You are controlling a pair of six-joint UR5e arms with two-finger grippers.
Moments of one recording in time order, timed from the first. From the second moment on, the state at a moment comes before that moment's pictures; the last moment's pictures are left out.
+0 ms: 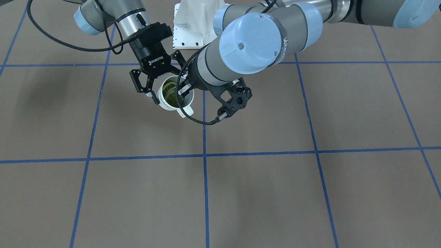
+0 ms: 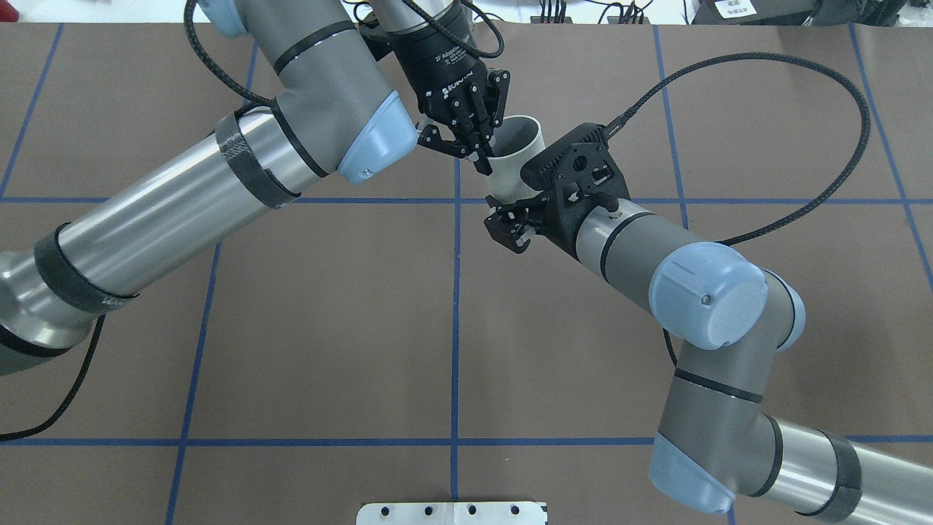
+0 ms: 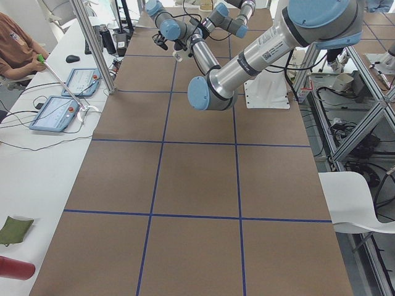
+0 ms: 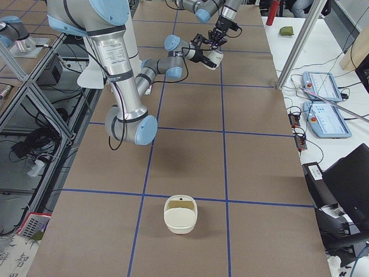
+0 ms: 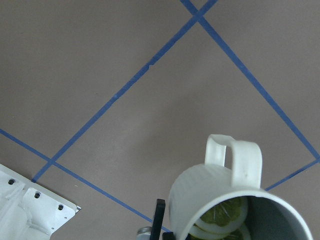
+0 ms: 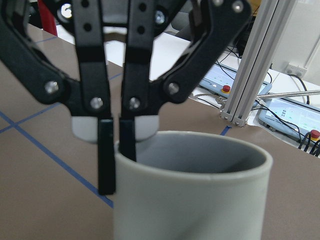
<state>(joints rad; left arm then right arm) -0.83 -2.66 -1.35 -1.49 -2.66 -1.82 0.45 -1.16 1.92 -0.95 1.25 0.58</state>
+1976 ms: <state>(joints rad) -0.89 -2.60 -1.40 -1.66 -2.59 -1.80 0.49 -1.23 1.94 -0.95 1.24 0.64</state>
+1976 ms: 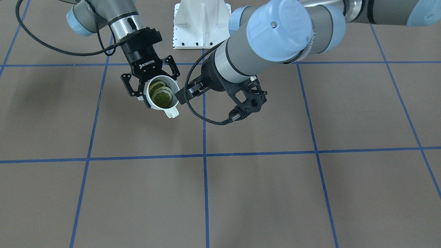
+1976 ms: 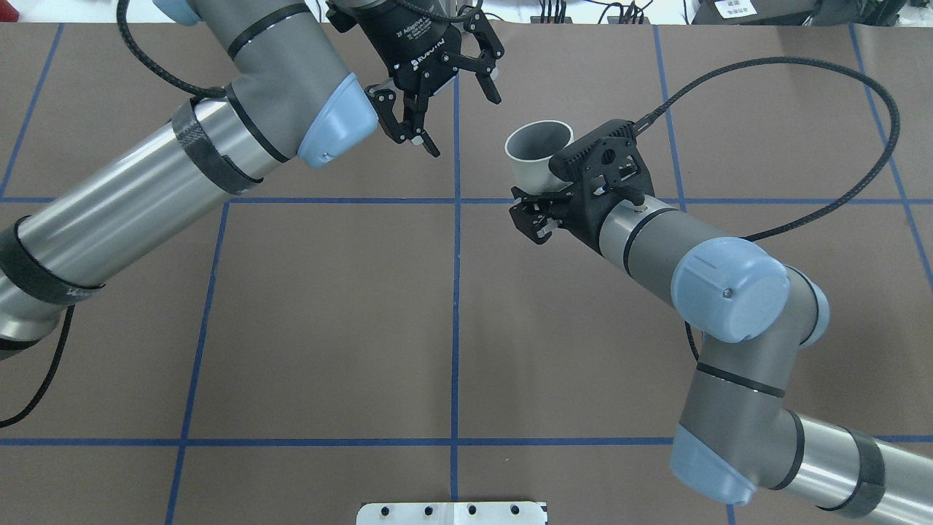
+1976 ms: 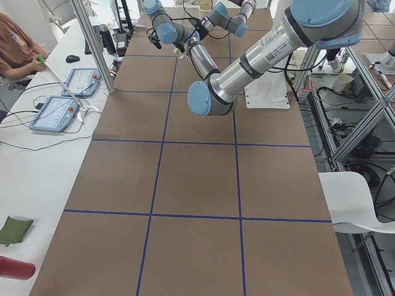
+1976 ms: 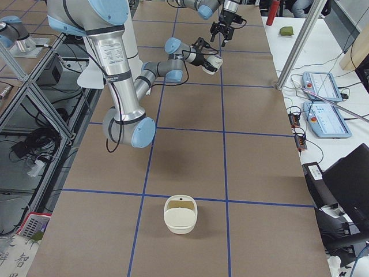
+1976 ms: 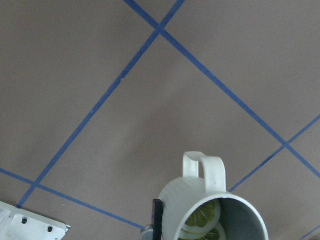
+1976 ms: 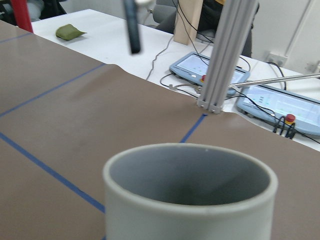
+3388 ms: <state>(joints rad) -0.90 -2.47 -1.46 -1.76 -2.51 -1.80 0.92 -1.98 1.54 0.20 1.31 0.73</state>
